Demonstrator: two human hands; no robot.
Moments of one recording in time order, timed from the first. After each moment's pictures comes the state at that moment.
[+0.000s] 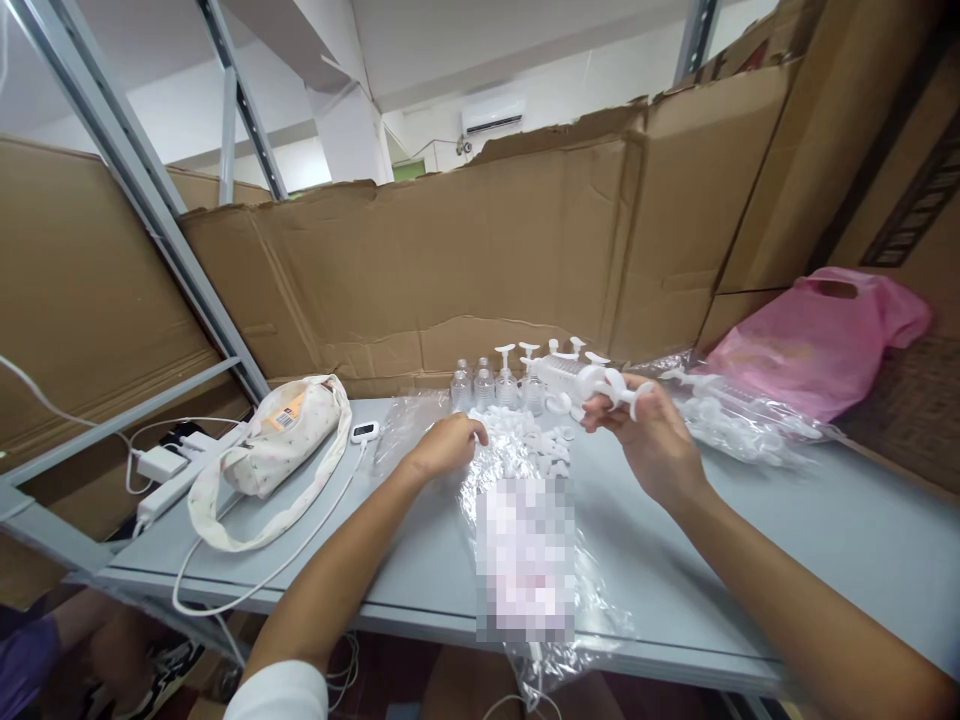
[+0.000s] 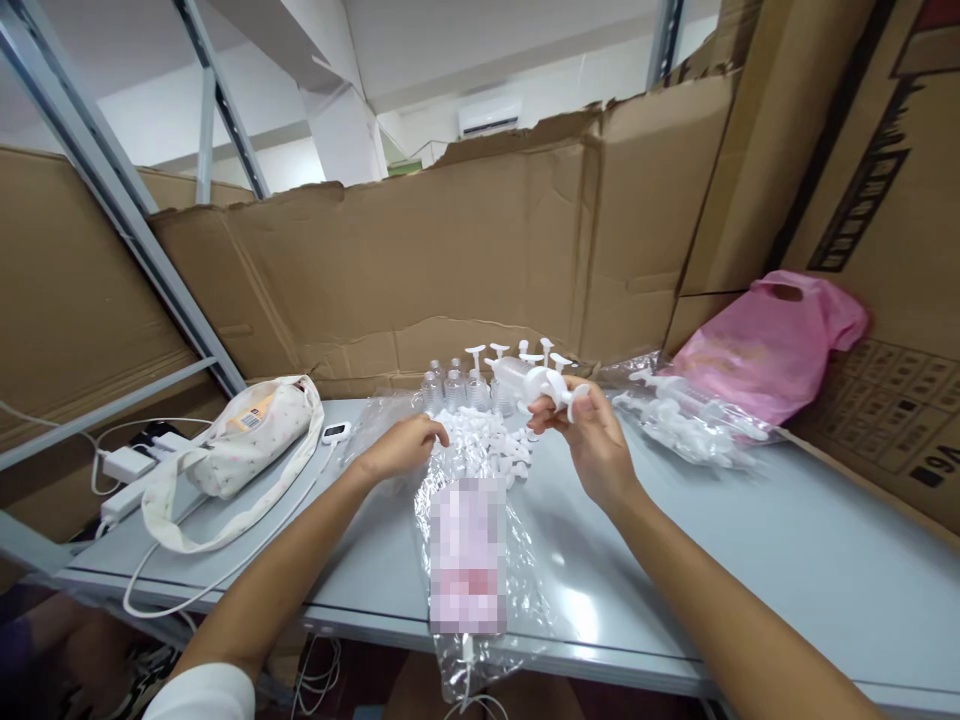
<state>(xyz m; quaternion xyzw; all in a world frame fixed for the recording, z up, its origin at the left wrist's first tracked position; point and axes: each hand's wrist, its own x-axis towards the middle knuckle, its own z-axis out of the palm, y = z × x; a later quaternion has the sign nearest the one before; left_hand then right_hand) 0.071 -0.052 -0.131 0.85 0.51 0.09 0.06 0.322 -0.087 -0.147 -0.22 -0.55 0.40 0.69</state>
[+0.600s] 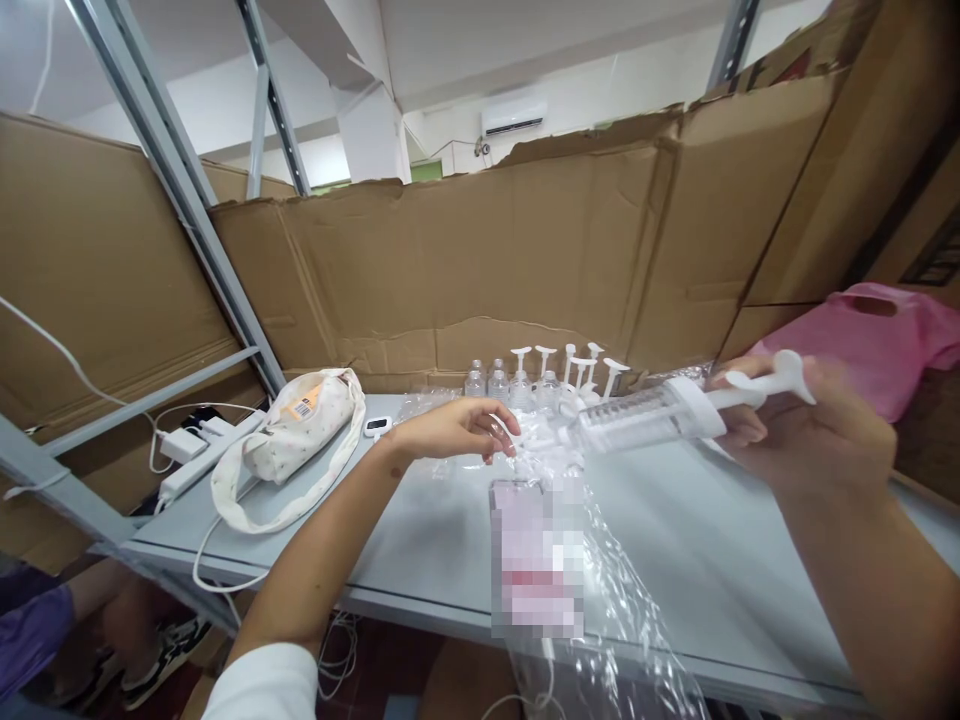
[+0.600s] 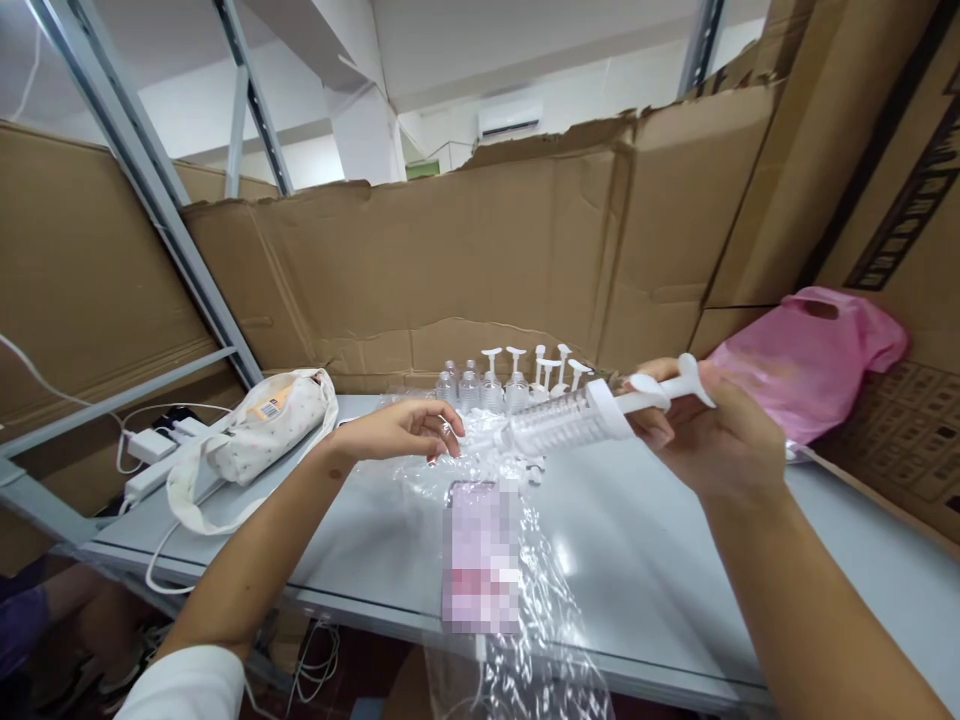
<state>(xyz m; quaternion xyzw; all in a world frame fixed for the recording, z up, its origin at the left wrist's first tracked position) 0.051 -0.083 -0.074 0.79 0.31 0.17 0.49 0.359 -0.117 -0.082 -0.24 -0.59 0.41 0.65</state>
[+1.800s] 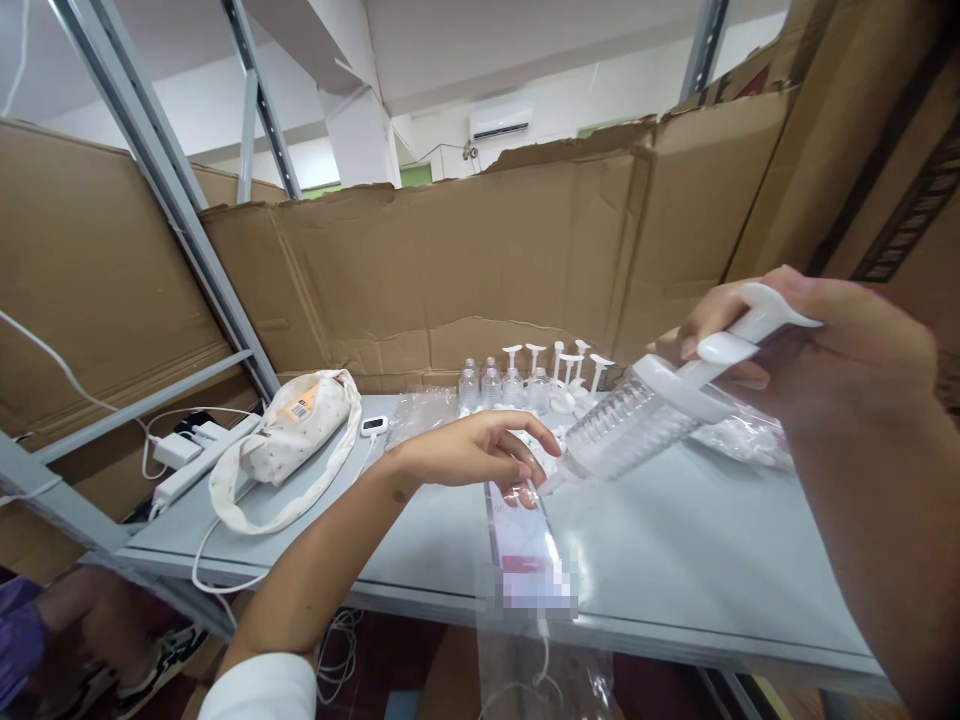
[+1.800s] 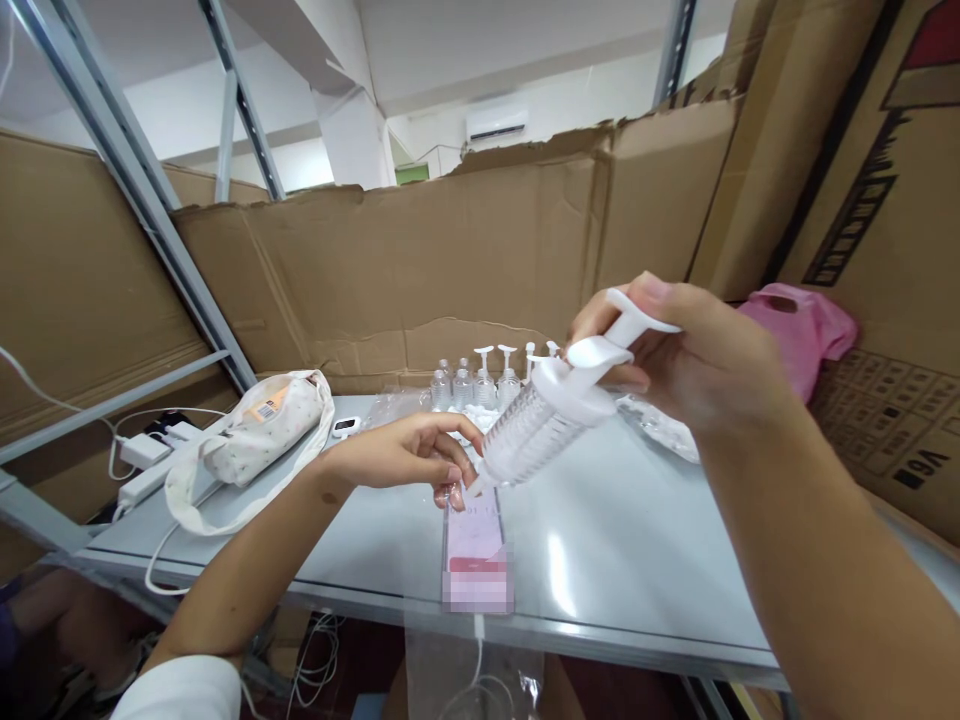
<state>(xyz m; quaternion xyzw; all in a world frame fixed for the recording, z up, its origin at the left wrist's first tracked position) 0.073 -0.127 -0.065 0.75 0.25 0.15 0.59 0.329 -0.150 -0.003 -0.24 -0.71 0.40 0.52</state>
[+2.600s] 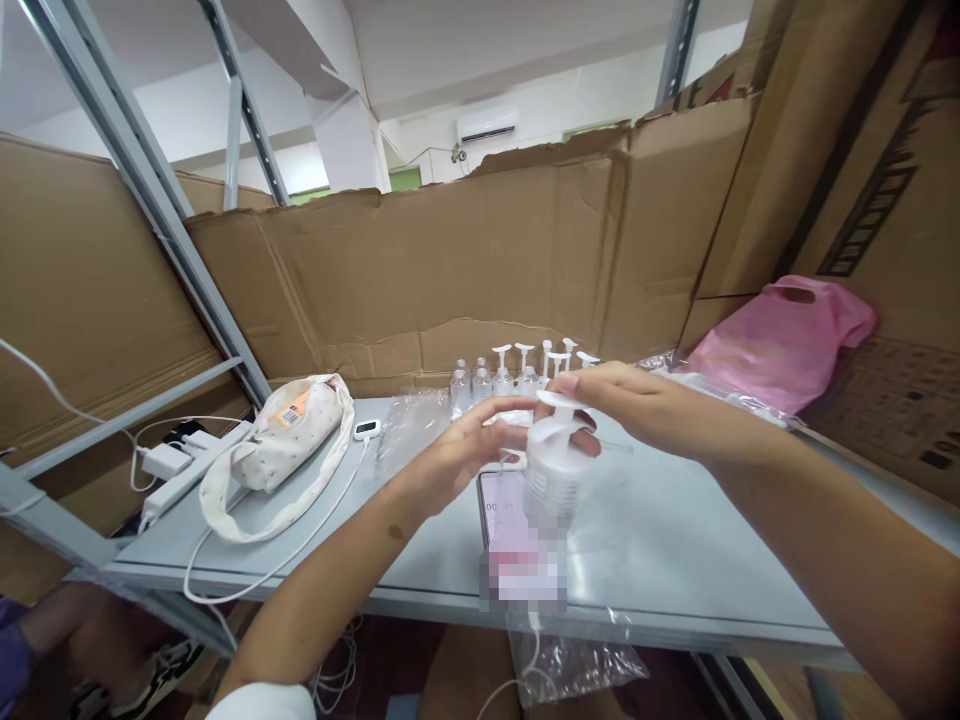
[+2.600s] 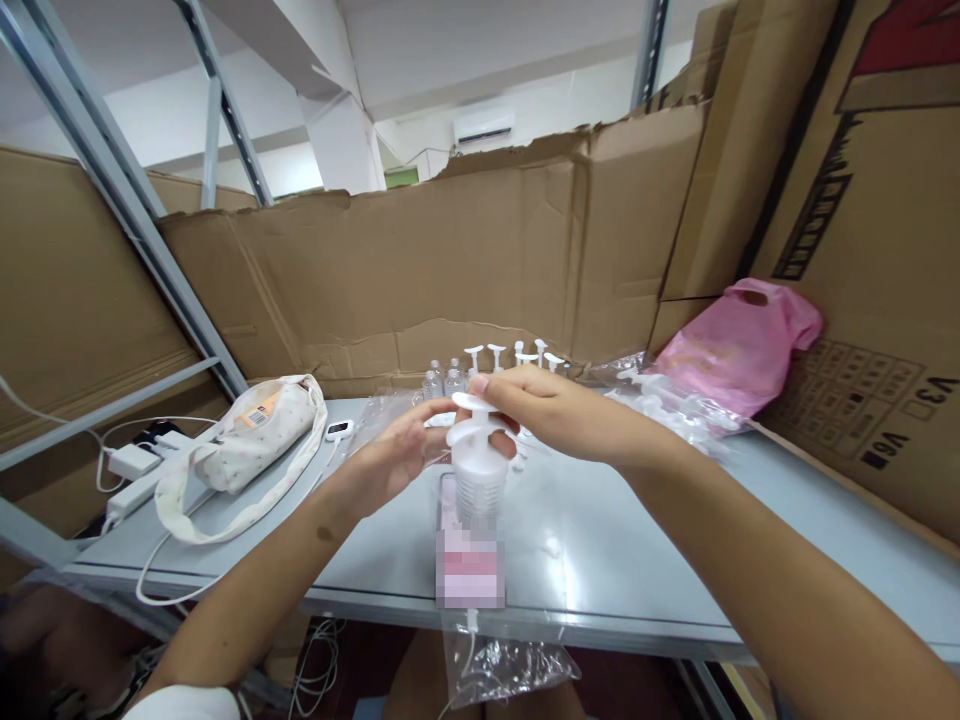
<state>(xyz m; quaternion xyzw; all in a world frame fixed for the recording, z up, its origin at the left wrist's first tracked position) 0.083 -0.146 -0.082 0.67 0.19 0.37 0.61 0.292 -0.150 -0.028 -0.28 -0.85 0.31 0.32</state>
